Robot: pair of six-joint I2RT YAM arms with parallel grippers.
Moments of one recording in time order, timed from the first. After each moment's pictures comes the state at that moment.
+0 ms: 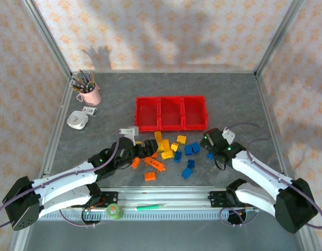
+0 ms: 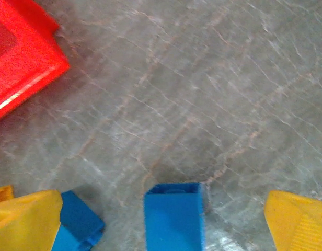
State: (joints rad) left arm -0.83 0.94 0.43 0.01 -0.16 -0.86; right arm 0.53 1.00 0.51 -0.62 0.36 1.04
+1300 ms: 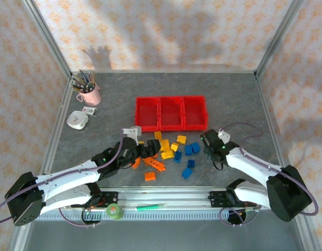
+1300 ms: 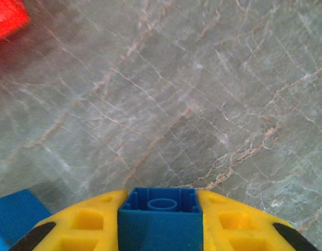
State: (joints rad) left arm -0.86 0.98 0.44 0.04 -0.18 -0.87; right arm 0.53 1.13 0.50 -0.54 0.34 0.96
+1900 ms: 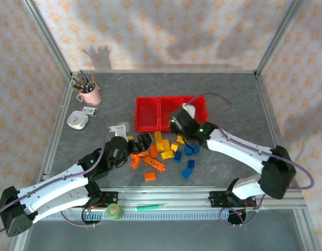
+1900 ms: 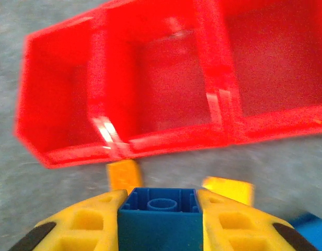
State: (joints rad) left arm -0.84 0.79 0.53 -0.21 -0.35 -0.87; right arm 0.85 1.42 1.08 -0.48 0.33 0.86
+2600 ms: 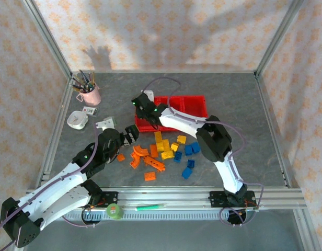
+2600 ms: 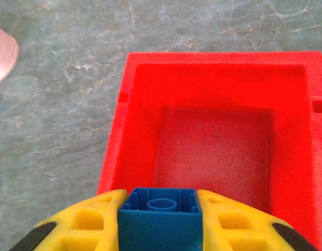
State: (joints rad) left arm -0.63 0.77 0.55 -0.32 -0.36 -0.83; right arm 0.86 2.17 1.76 -0.42 0.32 0.64
